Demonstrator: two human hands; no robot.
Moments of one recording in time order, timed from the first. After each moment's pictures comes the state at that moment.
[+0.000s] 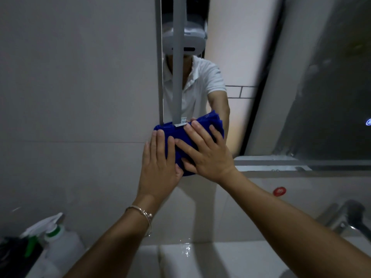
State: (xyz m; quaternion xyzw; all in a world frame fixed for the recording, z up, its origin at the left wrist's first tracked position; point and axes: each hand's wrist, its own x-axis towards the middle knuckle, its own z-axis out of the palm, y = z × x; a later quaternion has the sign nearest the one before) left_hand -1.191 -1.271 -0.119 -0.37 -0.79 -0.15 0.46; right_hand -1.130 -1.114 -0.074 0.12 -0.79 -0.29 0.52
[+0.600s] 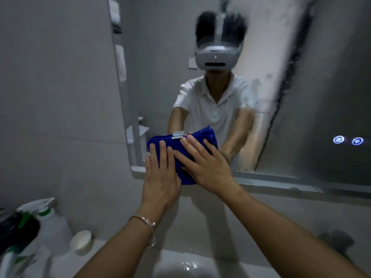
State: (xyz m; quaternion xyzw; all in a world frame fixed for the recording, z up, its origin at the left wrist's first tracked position) left_hand -1.103 -1.181 -0.117 -0.27 -0.86 -0.12 0.41; right_hand -1.070 -1.023 -0.075 0.17 -0.82 -0.26 0.49
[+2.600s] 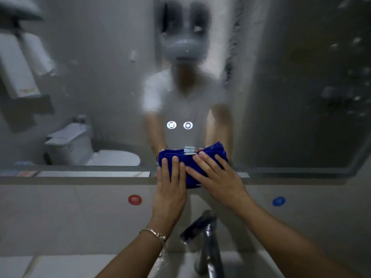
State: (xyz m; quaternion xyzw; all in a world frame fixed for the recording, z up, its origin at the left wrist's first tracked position) left_hand -0.934 -0.865 -0.160 -0.38 -0.81 -0.13 0.43; right_hand -0.866 -0.697 -0.118 0.10 -0.82 -0.36 0.45
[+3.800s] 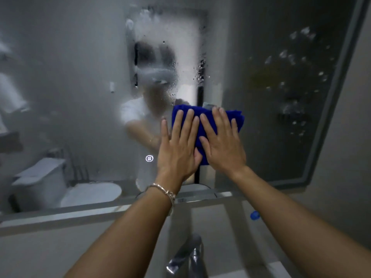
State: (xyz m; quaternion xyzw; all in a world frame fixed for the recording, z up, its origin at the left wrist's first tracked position) left_hand -0.920 -0.805 0.028 -0.39 -0.77 -0.07 0.50; right_hand -0.841 -0.683 0.033 -0.13 -0.86 -0.16 0.47
